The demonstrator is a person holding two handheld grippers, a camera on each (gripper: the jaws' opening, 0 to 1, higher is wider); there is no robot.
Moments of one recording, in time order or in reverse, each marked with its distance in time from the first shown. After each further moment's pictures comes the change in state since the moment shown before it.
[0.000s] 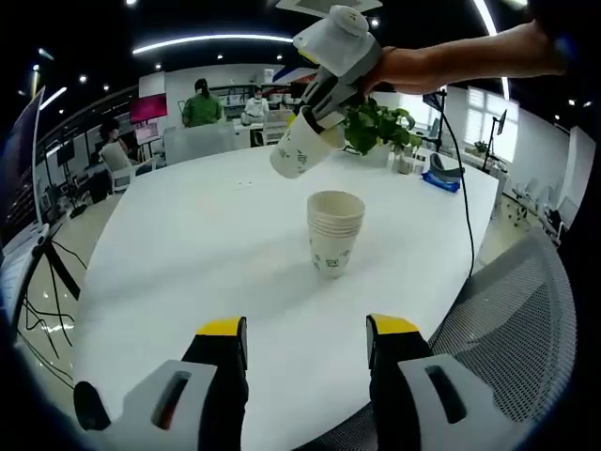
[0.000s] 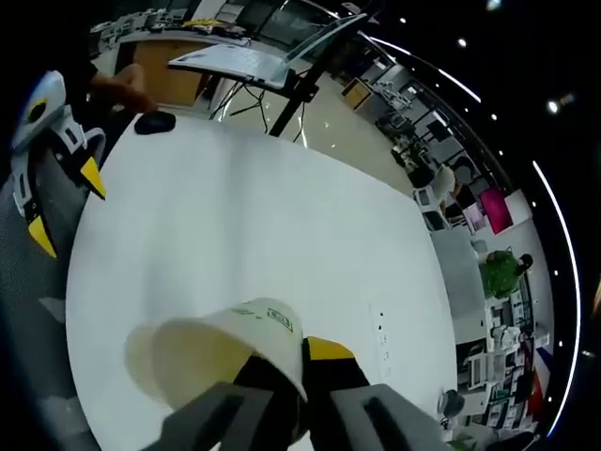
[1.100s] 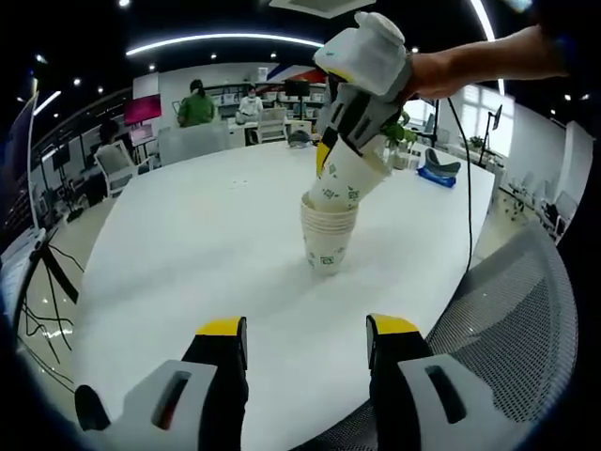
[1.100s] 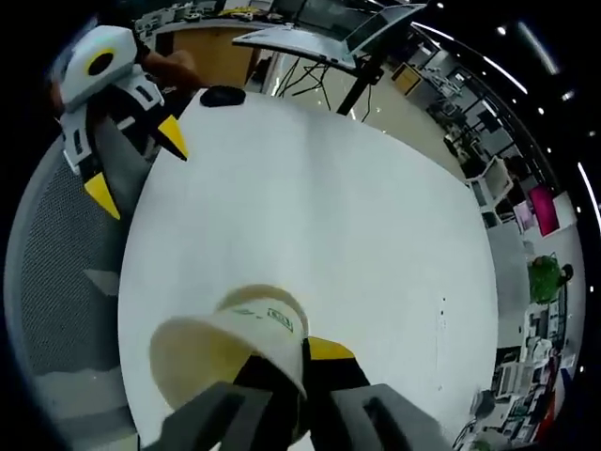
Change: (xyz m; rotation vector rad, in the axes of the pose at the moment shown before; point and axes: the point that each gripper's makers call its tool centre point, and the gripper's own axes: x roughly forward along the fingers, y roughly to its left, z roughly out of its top) left arm 0.003 -0.003 -0.004 0.020 0.011 -0.013; right arm -0.003 0.081 -0.028 -0.059 0.083 0.245
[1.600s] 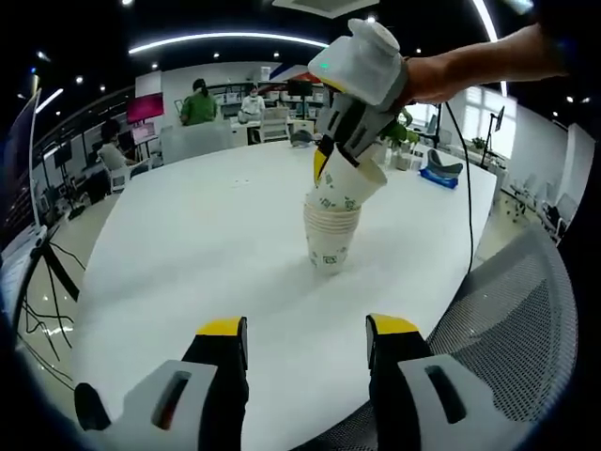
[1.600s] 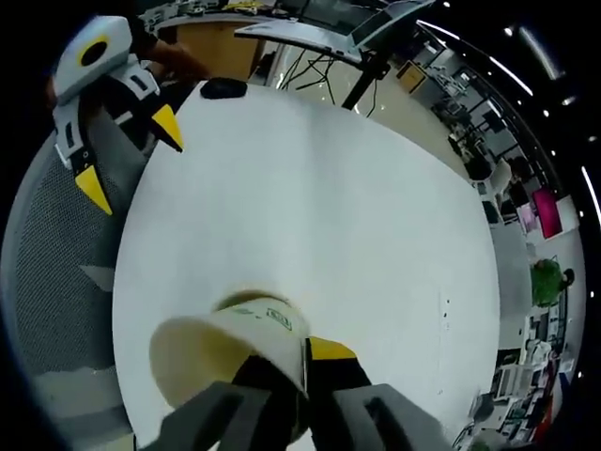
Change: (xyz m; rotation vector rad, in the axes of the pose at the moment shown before) left arm -0.001 0.001 0.000 -0.008 0.002 0.005; right arm 0.010 0.000 0.000 -0.015 0.019 0.013
